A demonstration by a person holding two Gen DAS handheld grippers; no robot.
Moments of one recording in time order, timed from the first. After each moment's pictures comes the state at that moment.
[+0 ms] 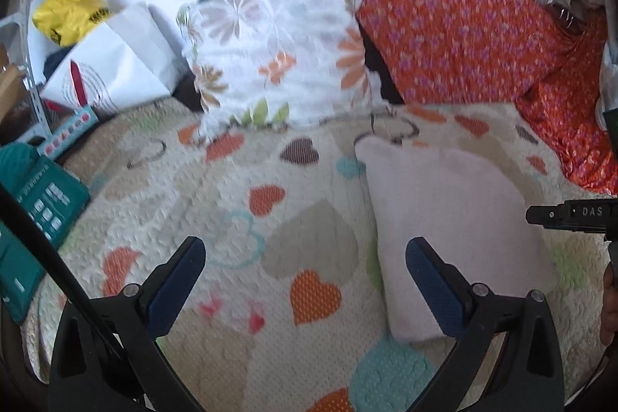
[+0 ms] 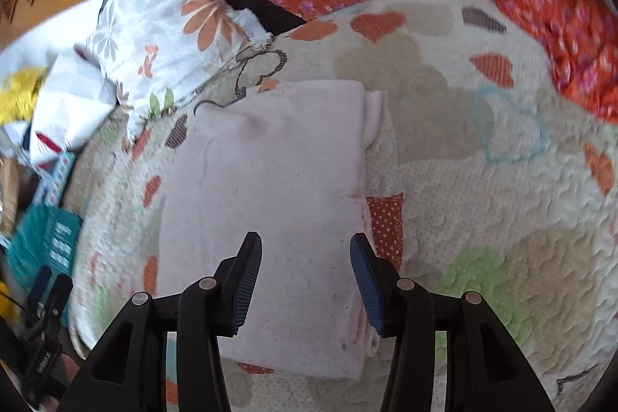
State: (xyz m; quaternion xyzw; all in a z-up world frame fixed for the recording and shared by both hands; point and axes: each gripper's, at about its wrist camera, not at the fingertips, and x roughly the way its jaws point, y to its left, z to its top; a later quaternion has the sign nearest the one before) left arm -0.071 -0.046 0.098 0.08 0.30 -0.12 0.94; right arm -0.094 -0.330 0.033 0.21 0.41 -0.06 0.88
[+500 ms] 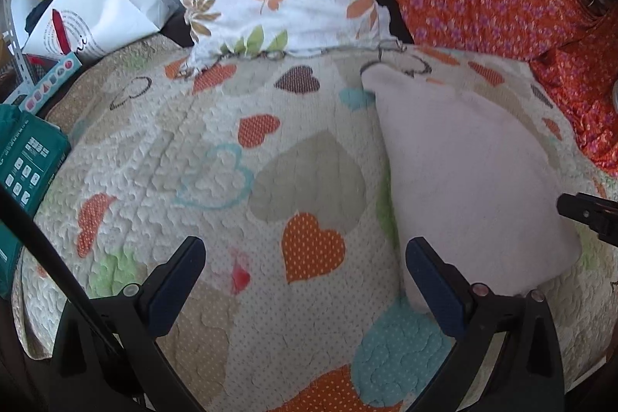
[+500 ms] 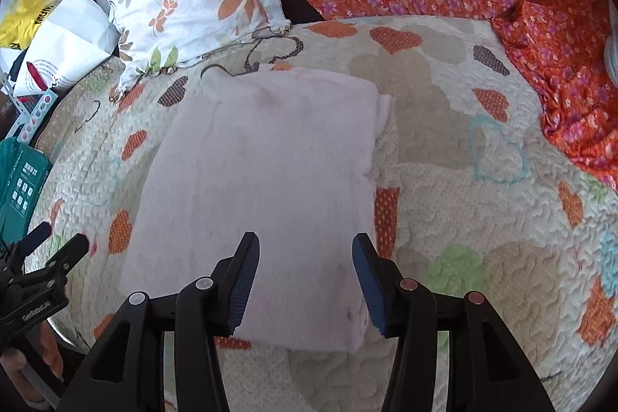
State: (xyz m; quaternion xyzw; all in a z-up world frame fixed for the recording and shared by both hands) left arm -0.050 -0.045 0.051 0.08 0.40 -0.11 0.91; right arm -0.112 -0.292 0.028 0.12 0.43 -0.08 0.89
